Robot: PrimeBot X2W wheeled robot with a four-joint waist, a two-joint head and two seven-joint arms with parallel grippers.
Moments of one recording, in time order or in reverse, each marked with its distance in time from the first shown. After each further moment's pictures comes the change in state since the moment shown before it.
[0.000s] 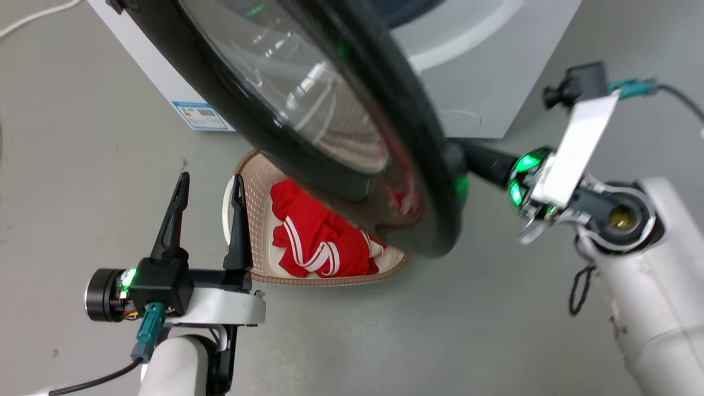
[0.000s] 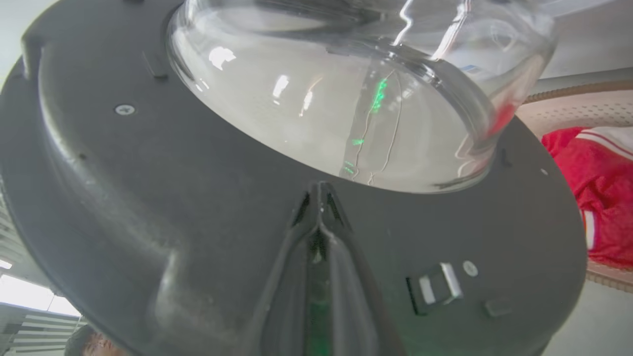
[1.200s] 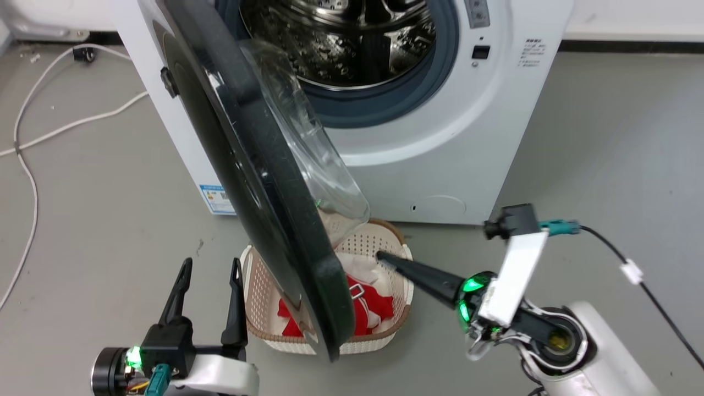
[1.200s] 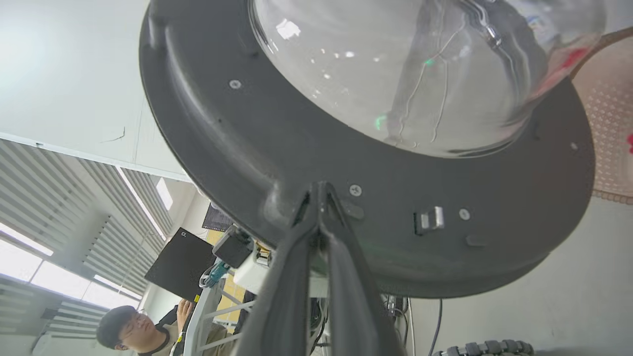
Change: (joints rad) left arm 0.198 0.000 0.022 0.040 0.006 -0.002 0.000; right arm 0.355 0.112 0.075 -0.103 0.009 0.000 -0.095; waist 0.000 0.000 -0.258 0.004
